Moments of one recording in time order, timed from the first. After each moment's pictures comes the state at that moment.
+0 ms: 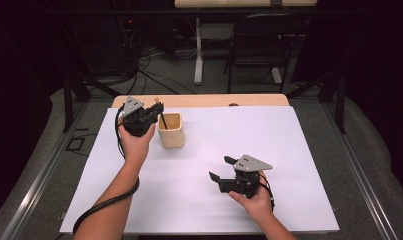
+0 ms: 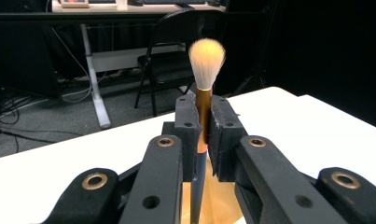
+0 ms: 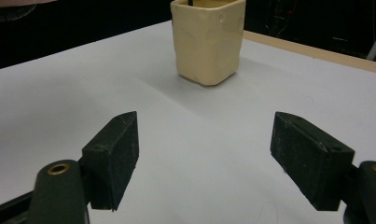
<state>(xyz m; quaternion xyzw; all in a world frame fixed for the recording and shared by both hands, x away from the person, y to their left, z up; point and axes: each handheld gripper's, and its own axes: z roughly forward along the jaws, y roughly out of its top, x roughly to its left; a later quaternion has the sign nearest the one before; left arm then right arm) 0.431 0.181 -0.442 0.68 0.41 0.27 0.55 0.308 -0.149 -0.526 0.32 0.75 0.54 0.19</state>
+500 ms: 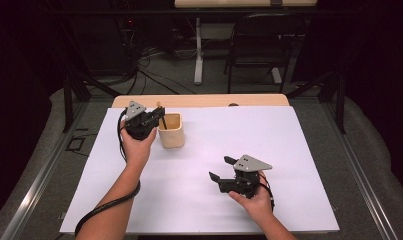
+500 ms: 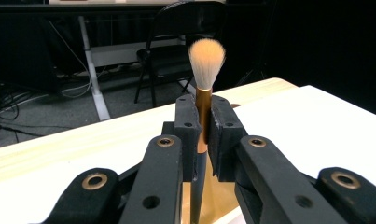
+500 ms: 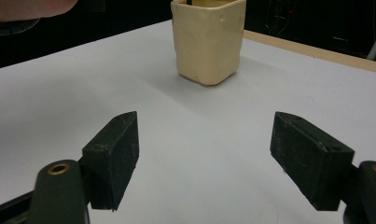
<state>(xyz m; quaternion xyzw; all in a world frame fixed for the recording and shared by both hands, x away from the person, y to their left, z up) 0.430 0.179 -0.457 0.69 0.41 0.27 0.54 0.308 -0.148 -0.526 0.32 0.75 0.54 0.19</state>
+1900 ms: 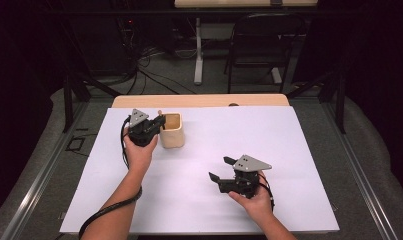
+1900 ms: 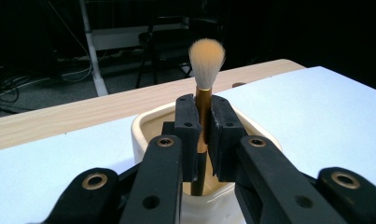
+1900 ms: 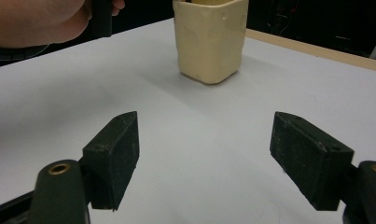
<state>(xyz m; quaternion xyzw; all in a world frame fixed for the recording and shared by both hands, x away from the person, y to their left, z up) 0.432 0.181 -0.488 0.70 0.42 0.25 0.52 0.308 -0.147 -0.527 0.32 0.76 0.54 0.19</state>
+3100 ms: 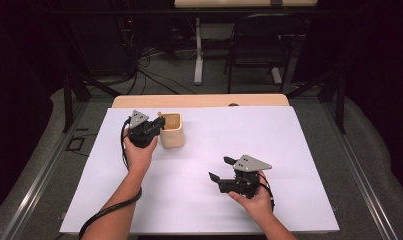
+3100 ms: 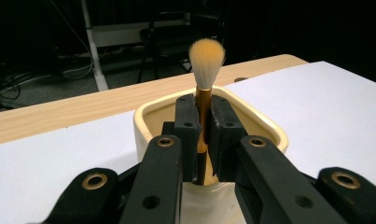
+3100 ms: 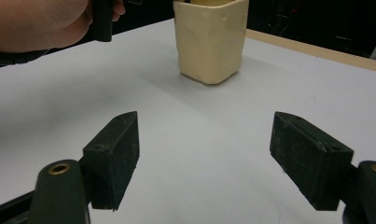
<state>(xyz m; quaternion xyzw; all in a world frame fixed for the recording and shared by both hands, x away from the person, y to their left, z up) 0.432 0.182 -0.493 0.70 0.42 0.26 0.51 0.308 -0.148 -0.526 0.32 0.76 0.54 0.19</state>
